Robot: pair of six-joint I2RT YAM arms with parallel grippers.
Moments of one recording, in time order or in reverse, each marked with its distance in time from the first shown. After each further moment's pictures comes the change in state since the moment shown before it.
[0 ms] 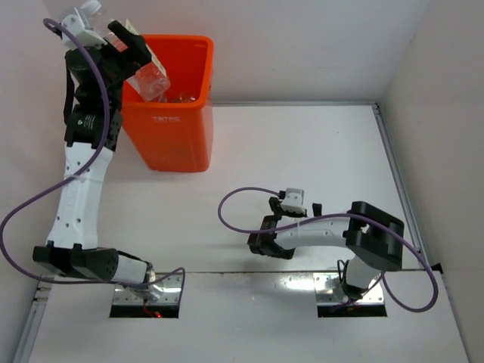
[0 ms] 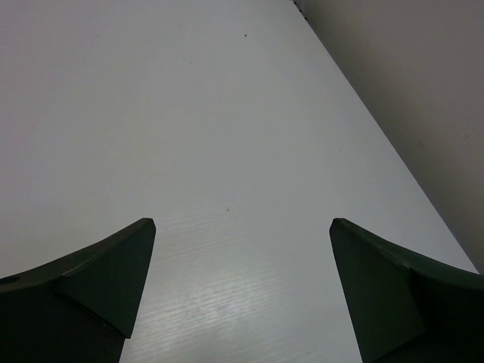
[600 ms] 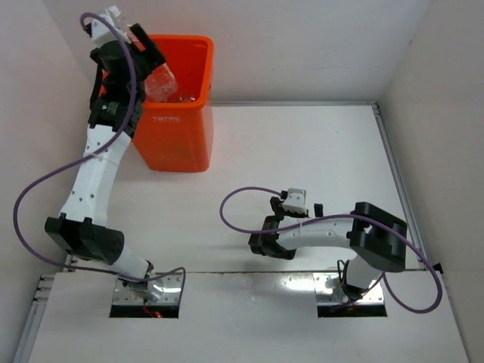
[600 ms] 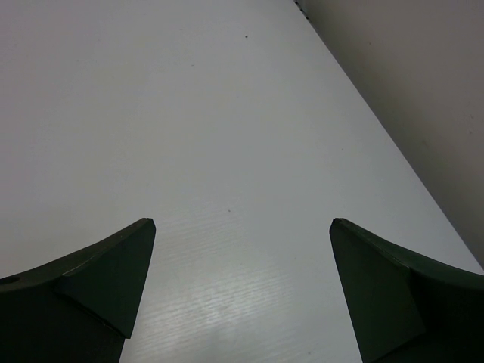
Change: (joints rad) left arm -0.136 0.135 0.064 0.005 -0.184 0.066; right arm 0.002 -0.022 -0.006 0.000 -0.001 0.008
